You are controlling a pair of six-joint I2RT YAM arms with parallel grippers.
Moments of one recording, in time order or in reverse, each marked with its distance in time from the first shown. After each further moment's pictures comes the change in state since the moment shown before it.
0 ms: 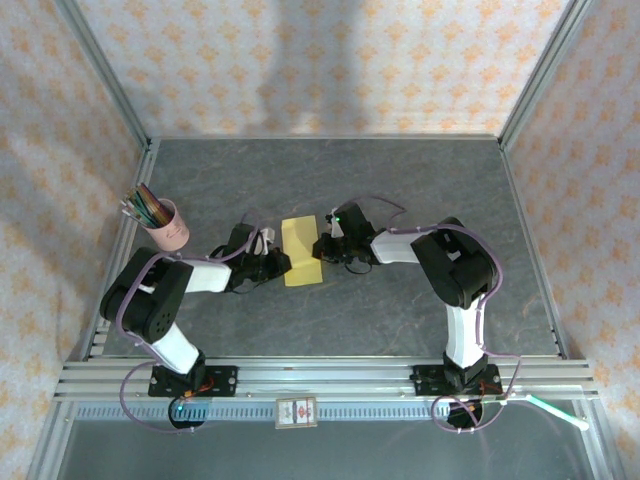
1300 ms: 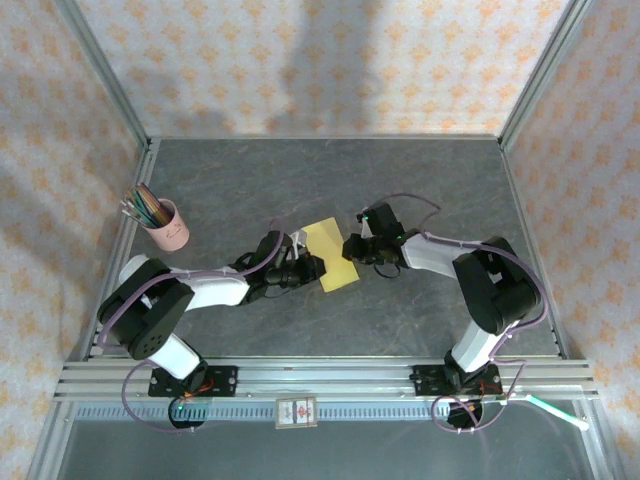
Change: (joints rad) left arm -0.292 -0.079 0.034 0.103 -0.096 -0.268; right arm -0.100 -0.277 -0.163 -0.188 0.111 -0.101
